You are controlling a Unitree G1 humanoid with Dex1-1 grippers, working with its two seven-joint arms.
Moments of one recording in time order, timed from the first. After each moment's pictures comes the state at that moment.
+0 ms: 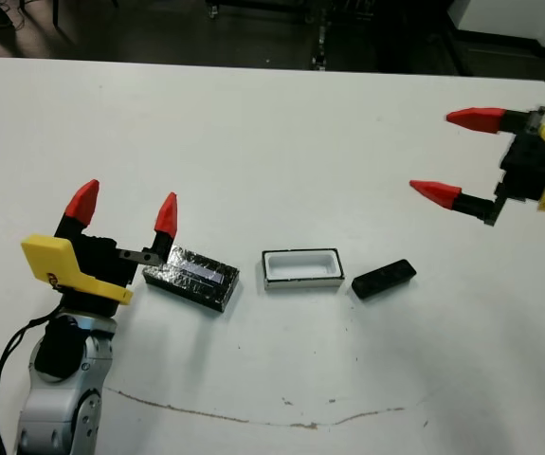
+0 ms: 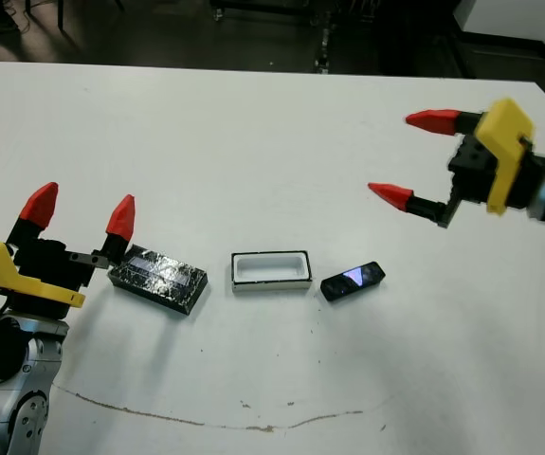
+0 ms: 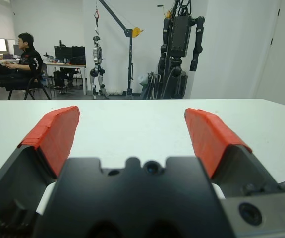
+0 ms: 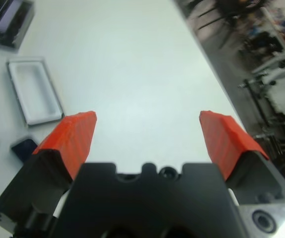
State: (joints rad) left arm 0.11 0.20 0.11 -0.40 -0.28 0.00 -0.19; right arm -0.67 -0.90 0.09 0.21 0.18 0.13 1.22
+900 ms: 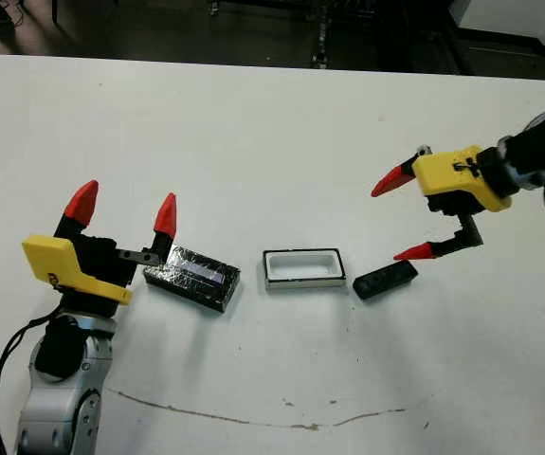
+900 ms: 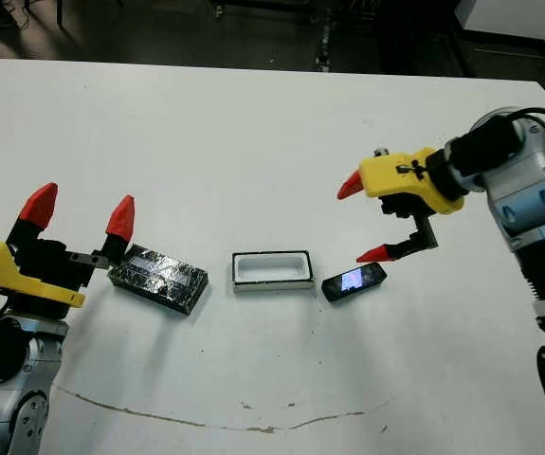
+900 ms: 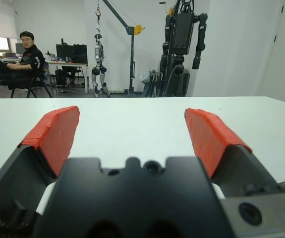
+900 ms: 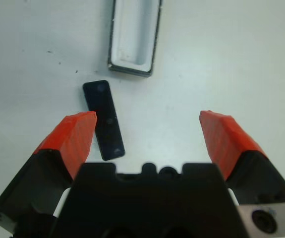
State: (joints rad) left arm 0.11 0.20 0.11 -0.39 -0.27 0.00 -0.19; right arm -0.86 -0.83 0.42 0.32 -0.07 0.02 1.57
